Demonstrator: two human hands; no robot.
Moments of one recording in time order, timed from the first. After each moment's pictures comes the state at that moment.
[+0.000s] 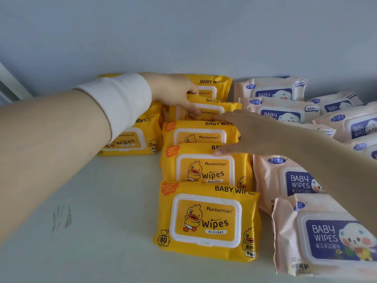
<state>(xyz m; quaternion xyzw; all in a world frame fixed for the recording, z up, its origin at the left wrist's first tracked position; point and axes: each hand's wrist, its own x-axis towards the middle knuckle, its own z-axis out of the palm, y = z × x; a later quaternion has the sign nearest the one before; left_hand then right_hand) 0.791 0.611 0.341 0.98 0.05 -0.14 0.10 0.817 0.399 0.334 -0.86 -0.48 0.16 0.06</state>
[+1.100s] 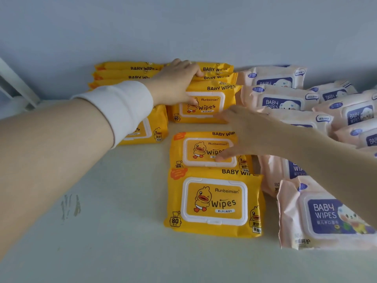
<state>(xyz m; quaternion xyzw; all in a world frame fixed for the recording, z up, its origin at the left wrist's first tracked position) 0.770 0.608 0.321 1.00 0.04 0.04 0.07 0.797 0.400 0.325 -0.85 -0.51 0.13 0.00</state>
